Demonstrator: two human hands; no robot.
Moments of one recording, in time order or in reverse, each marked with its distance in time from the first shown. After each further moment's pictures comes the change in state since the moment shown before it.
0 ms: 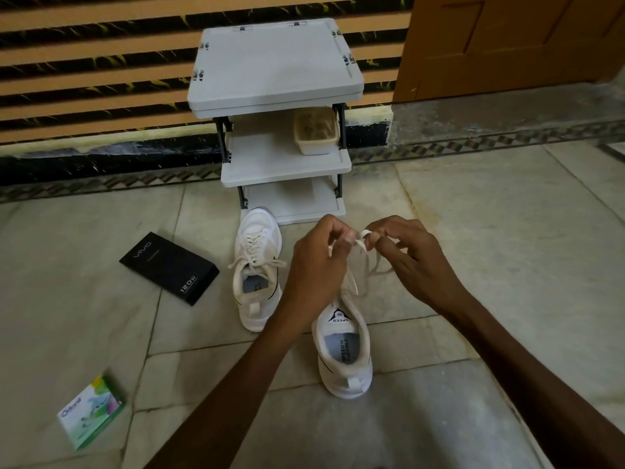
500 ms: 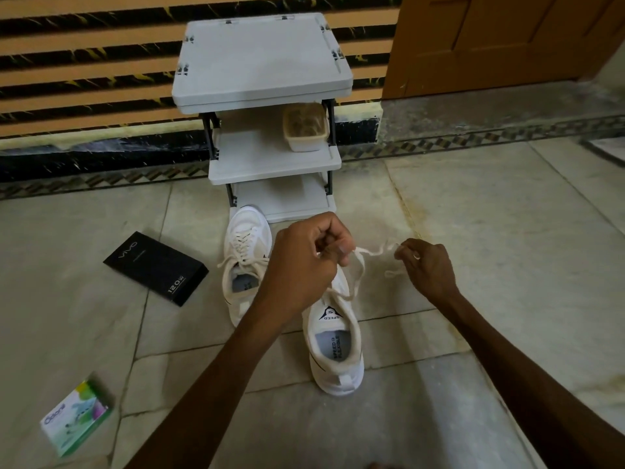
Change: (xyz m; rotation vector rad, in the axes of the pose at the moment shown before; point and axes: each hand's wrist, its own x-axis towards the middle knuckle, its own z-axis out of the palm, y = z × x) left_hand -0.004 0.017 -0.021 -0.094 -0.134 0.070; right_hand -0.021 0.113 0.004 -0.320 0.071 0.467
